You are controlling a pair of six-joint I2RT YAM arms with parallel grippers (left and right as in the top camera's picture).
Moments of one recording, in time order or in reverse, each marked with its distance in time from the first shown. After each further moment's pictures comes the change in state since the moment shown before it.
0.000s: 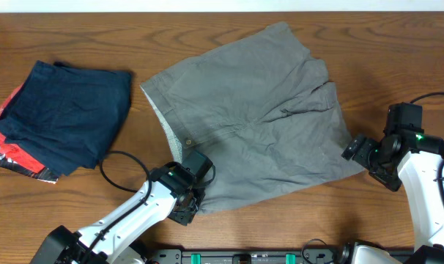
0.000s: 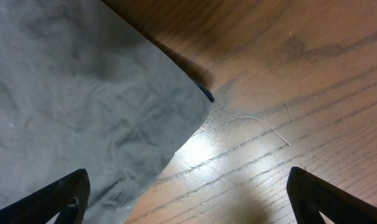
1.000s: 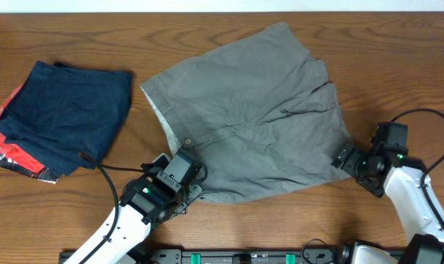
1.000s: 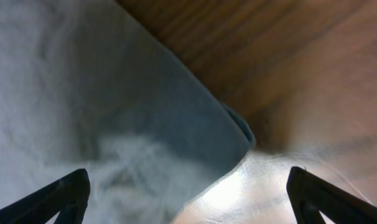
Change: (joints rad) left arm 0.000 -0.304 0.054 -0.078 -0.113 0.443; right arm 0.000 0.001 -0.282 0.388 -0.076 -0.003
